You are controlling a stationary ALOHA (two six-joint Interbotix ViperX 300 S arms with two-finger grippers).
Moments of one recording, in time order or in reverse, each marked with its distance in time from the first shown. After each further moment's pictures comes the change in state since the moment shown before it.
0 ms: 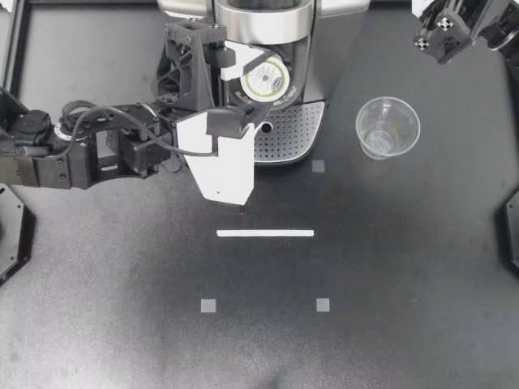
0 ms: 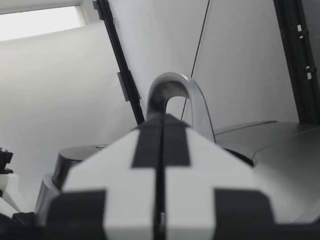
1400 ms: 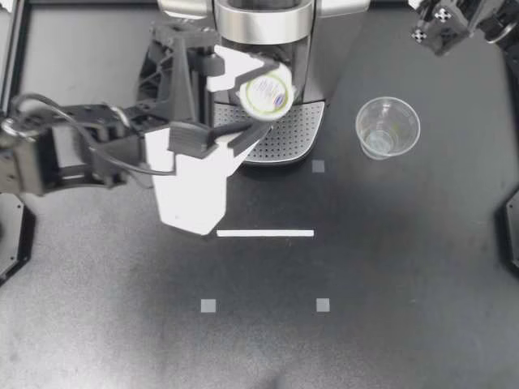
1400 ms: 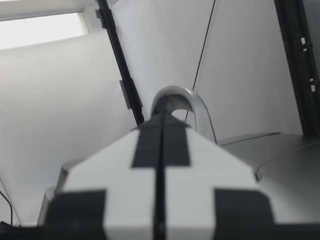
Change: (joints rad) left arm -0.055 -0.043 -0.061 -0.057 -0.003 0.124; right arm 0.000 0.005 -0.023 0.000 0.000 -0.002
